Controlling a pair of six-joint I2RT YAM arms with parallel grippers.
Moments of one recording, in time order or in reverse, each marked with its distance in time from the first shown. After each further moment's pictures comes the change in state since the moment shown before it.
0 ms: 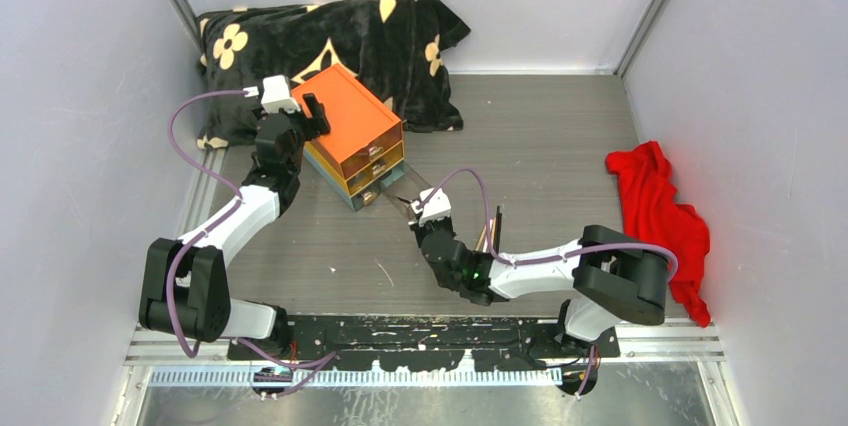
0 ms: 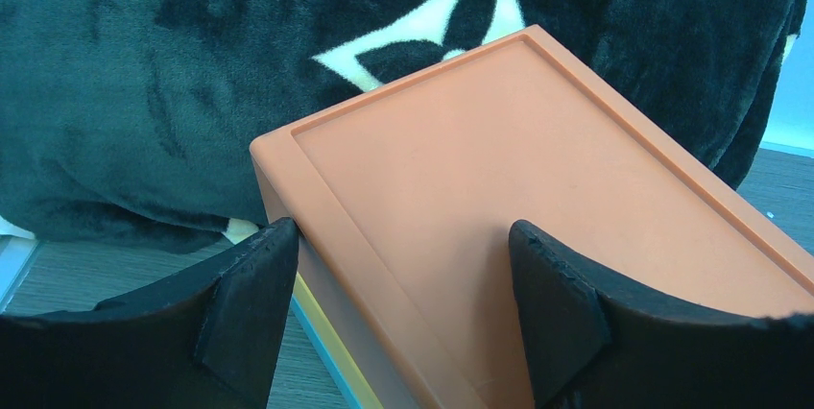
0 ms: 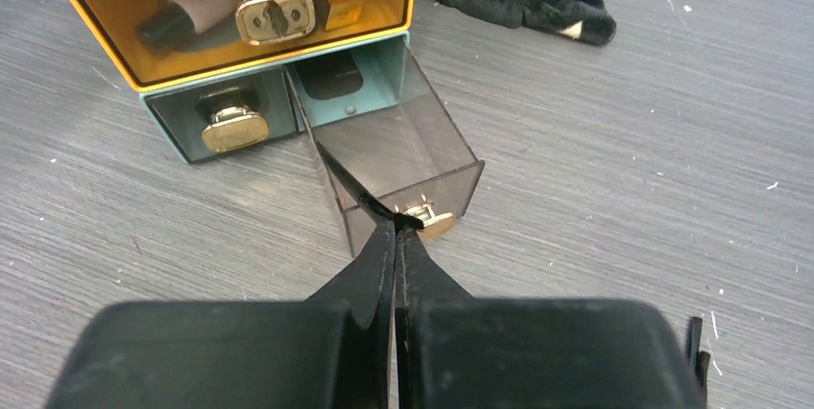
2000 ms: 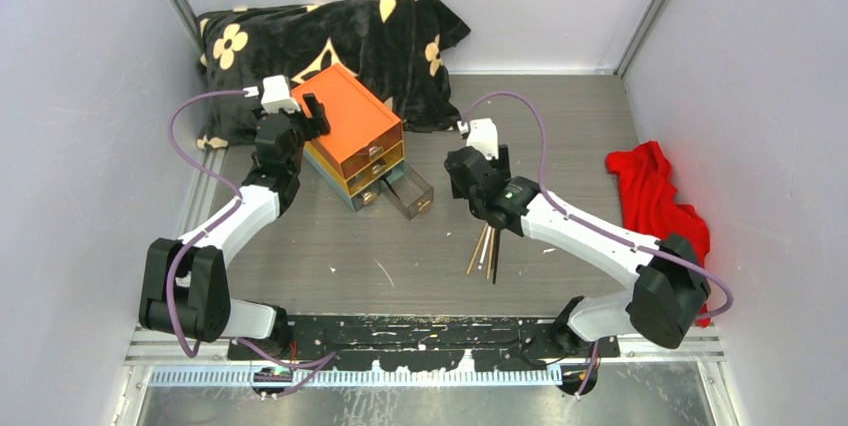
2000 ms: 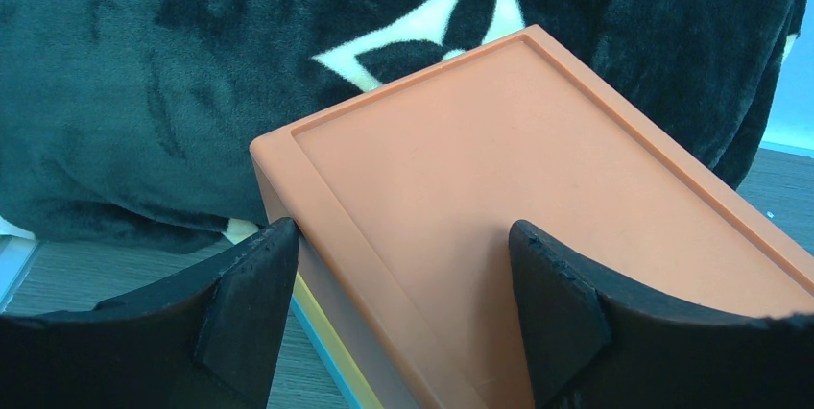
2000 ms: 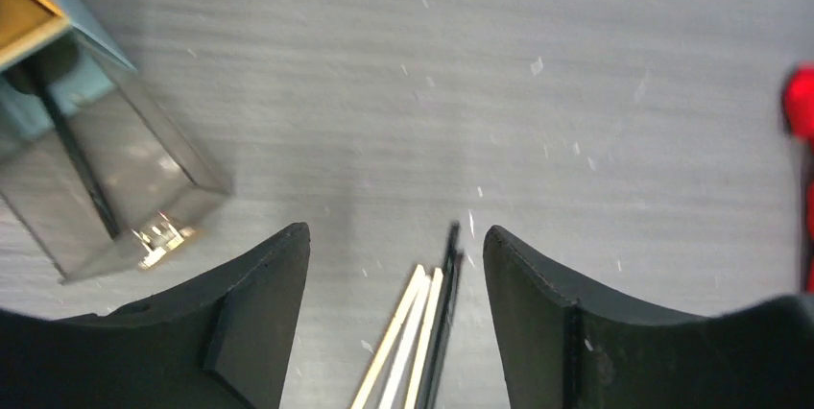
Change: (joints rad) left arm 0.000 0.000 0.000 0.000 0.000 0.000; right arm -0.387 -0.171 0.408 -1.045 -0.210 0.233
